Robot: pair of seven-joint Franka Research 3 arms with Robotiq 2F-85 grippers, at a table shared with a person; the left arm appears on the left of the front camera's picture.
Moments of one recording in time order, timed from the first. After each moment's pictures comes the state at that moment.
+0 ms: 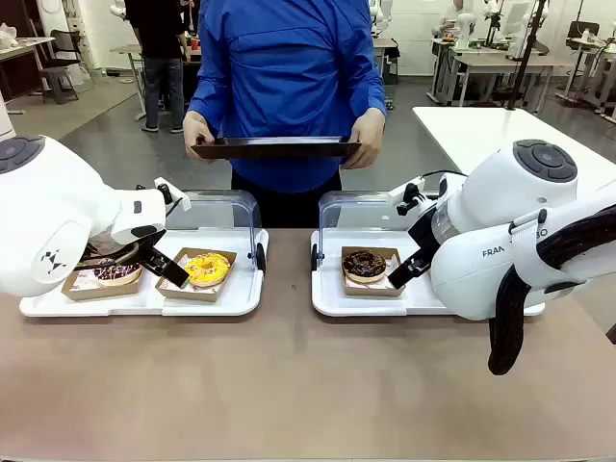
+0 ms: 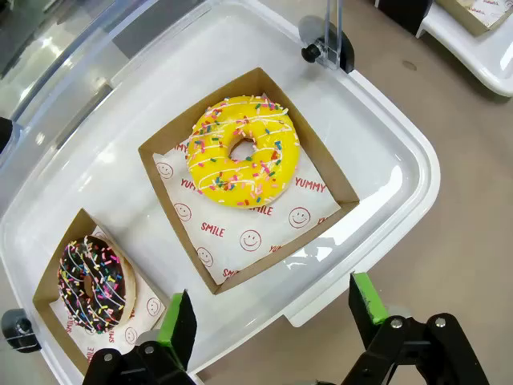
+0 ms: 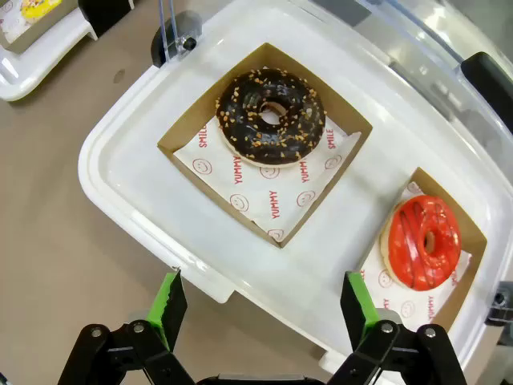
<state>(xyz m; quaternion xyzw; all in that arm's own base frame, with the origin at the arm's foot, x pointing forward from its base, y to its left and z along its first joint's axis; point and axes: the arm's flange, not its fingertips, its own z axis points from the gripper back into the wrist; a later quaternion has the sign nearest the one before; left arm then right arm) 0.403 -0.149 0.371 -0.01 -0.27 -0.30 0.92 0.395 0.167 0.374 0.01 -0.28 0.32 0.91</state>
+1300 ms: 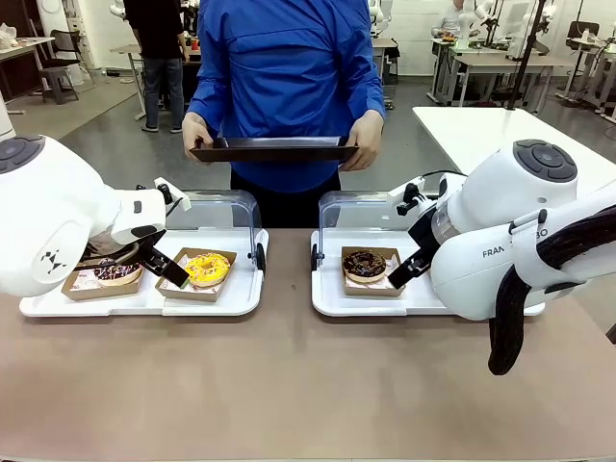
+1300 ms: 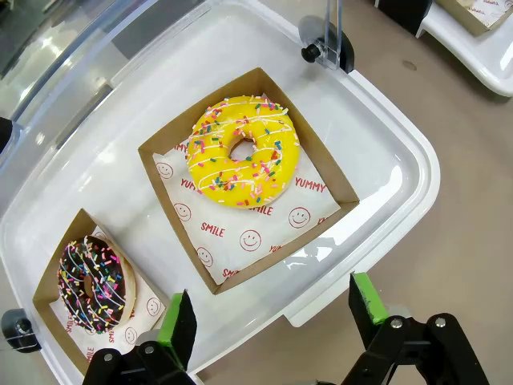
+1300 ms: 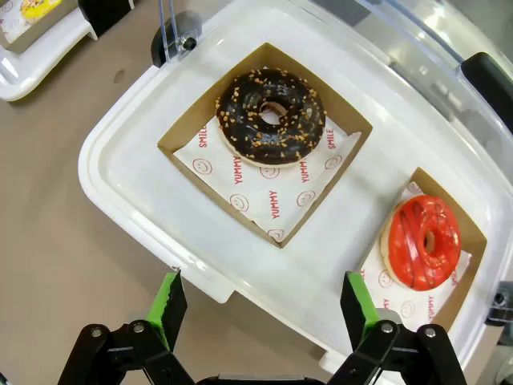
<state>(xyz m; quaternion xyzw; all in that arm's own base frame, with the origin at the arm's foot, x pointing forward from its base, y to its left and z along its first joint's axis) 0.403 -0.150 0.371 -0.01 -0.27 -0.30 0.92 0.395 0.167 0.374 0.01 -0.28 0.32 0.91</state>
